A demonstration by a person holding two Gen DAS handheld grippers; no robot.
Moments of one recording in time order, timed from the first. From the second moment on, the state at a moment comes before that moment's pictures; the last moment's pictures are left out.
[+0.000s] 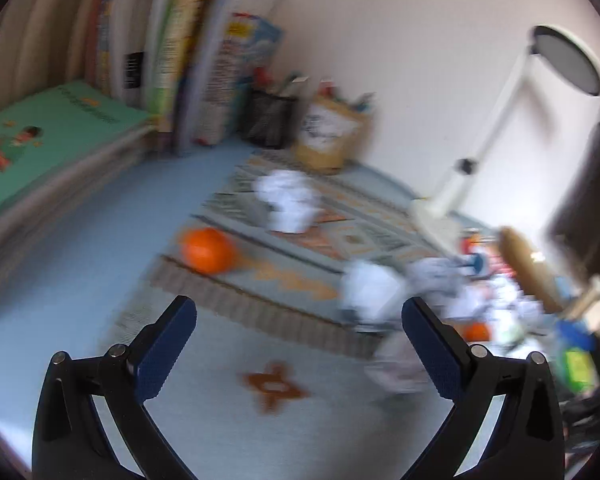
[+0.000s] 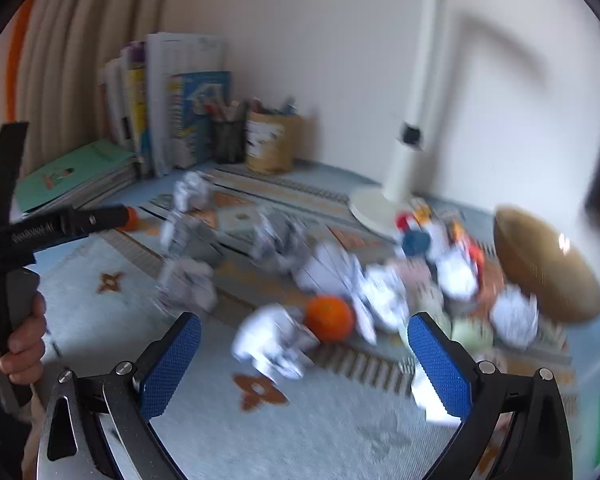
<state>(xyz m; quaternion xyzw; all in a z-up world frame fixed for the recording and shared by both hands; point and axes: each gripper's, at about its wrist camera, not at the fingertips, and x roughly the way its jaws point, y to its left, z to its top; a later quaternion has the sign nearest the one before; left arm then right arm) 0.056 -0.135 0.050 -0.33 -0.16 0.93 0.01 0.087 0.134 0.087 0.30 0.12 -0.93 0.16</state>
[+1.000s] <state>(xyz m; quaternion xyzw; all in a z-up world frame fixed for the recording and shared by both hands) -0.025 -0.153 0.027 -0.42 -0.07 0.91 -0.01 -0.047 0.024 0.031 0.49 0.00 -0.82 0.28</state>
